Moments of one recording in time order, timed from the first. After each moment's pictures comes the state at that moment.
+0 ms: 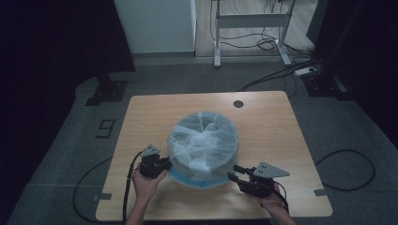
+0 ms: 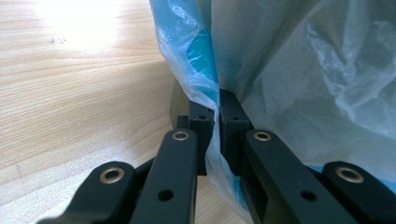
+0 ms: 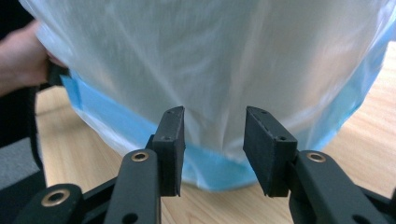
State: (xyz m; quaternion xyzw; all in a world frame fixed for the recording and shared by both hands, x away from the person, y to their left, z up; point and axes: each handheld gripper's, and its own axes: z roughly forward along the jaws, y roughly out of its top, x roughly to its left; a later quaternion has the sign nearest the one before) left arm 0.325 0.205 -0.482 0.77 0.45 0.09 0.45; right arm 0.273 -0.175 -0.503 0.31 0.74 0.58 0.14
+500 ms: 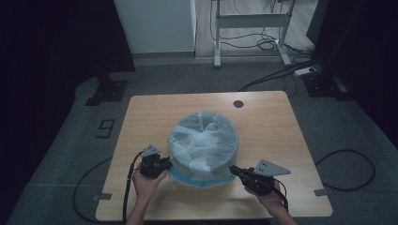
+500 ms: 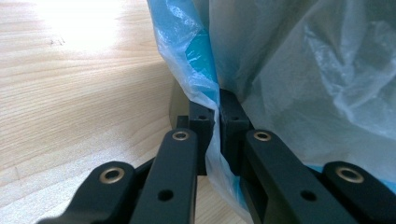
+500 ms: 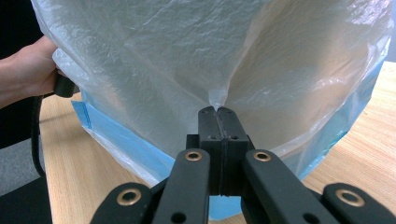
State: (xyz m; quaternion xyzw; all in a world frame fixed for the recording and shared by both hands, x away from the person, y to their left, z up) left arm 0.324 0.205 -0.482 0.77 0.45 0.09 0.45; right arm 0.274 -0.172 -0.492 0.29 0.74 0.59 0.15
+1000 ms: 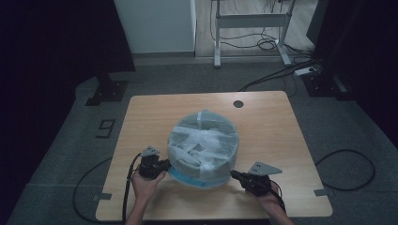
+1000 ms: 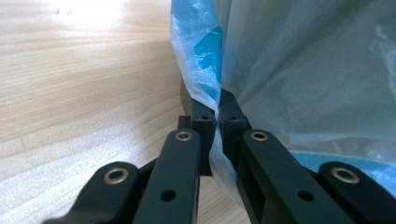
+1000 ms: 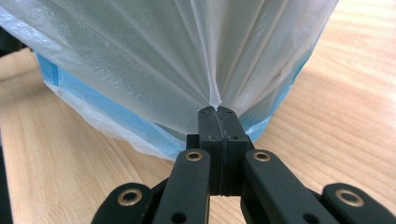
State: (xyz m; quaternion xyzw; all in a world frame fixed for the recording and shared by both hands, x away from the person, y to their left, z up) left arm 0.328 0.209 -0.494 0.77 0.47 0.07 0.43; right arm 0.286 -0.170 -0.529 0.34 0.77 0.52 0.14
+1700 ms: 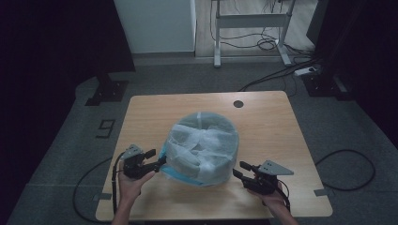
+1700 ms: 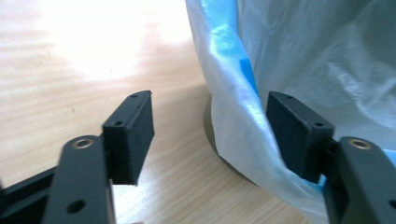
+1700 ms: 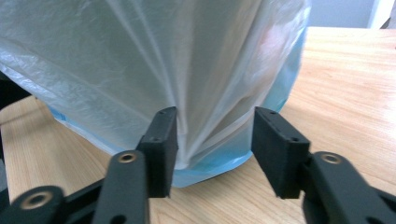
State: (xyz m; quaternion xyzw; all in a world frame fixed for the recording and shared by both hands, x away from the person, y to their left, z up) left arm 0.311 0.255 -0.462 0.73 0.44 0.14 0.50; right arm 0.282 -0.190 -0.518 0.36 0.72 0.58 0.16
